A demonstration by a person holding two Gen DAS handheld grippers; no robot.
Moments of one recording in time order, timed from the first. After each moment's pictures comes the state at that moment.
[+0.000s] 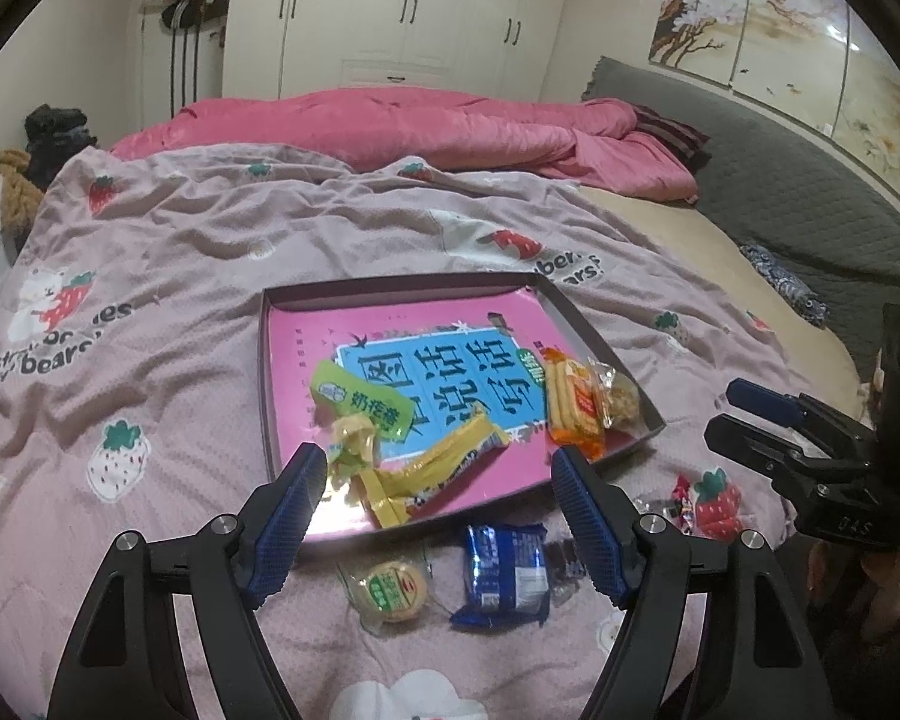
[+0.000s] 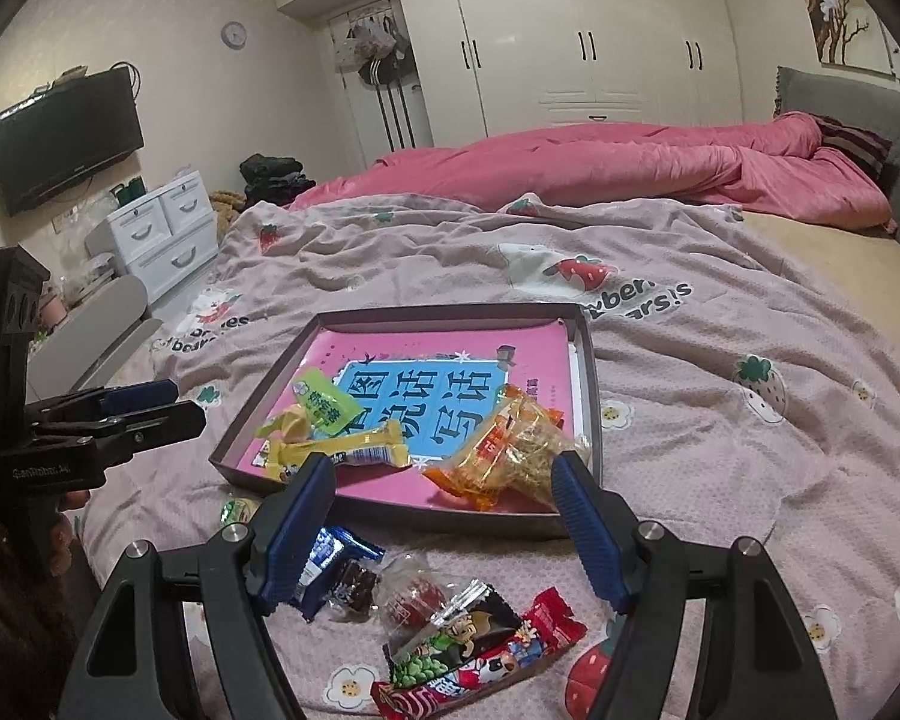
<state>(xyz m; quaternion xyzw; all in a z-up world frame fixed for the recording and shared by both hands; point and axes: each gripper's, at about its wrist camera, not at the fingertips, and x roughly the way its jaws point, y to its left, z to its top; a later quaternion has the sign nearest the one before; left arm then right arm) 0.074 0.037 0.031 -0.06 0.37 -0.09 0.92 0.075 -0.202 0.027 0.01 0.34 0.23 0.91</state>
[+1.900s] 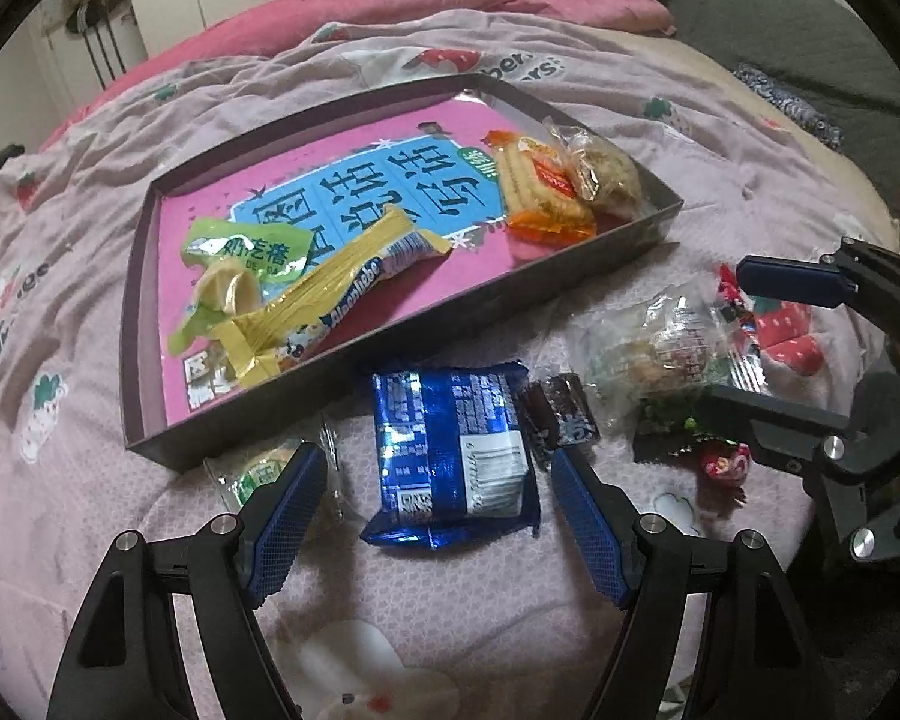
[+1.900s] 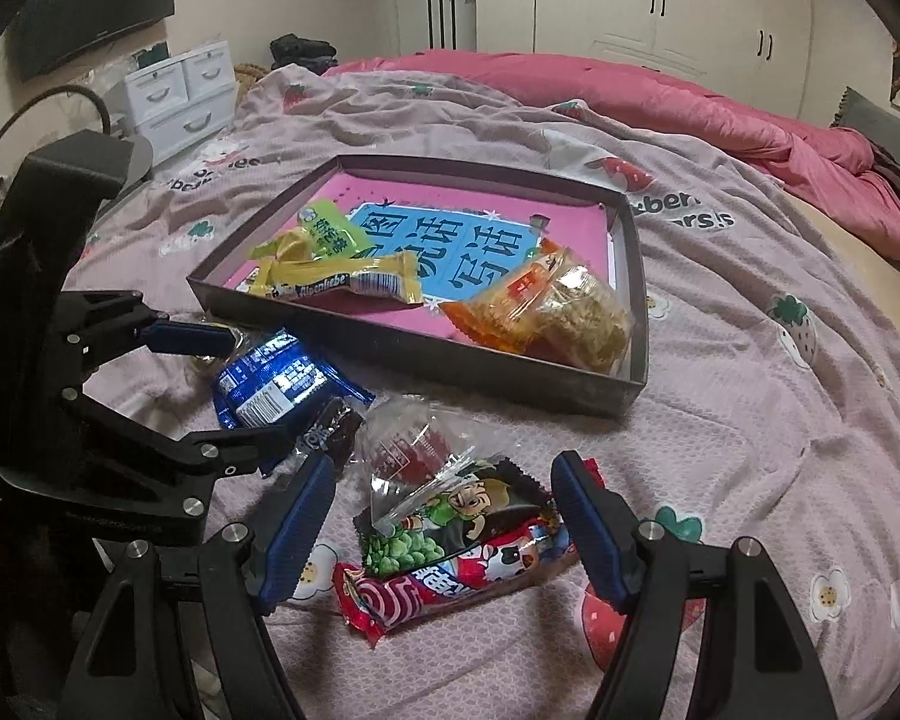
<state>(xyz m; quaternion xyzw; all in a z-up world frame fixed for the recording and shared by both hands) 0.083 -0.038 -0.057 0.08 0.49 -0.10 0.86 0.058 -0.178 -0.034 -0.11 0.42 0.25 0.87</state>
